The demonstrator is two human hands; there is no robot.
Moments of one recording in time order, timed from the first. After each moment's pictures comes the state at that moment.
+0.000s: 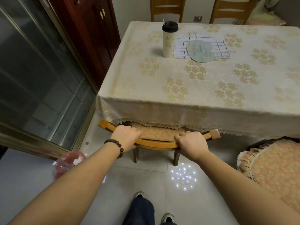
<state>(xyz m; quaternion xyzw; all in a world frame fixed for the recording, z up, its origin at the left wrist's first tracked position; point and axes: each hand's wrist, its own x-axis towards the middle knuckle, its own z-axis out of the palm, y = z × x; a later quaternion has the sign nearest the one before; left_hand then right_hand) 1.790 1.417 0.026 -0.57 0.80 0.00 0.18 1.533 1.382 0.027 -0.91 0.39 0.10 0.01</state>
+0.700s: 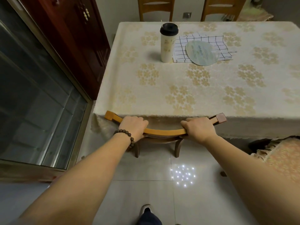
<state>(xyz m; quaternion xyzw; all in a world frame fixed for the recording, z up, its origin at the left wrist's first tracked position) 1.833 1.285 0.023 -0.55 0.82 -0.01 0.16 1.580 1.259 0.025 -0.88 0.45 0.14 -0.01</state>
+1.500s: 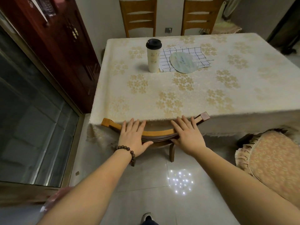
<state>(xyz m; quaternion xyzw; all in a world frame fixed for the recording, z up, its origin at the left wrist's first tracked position) 1.817 1.332 0.019 -0.64 0.76 0.04 0.03 1.582 1.316 0.014 -0.82 0.57 0.02 0.02</state>
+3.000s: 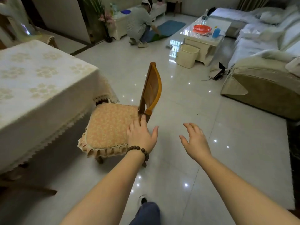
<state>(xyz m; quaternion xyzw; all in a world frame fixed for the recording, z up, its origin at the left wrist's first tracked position) 1.038 1.723 0.063 -0.38 0.91 0.17 -0.09 0.919 1.885 0.039 -0.30 0.92 -0.24 0.07</state>
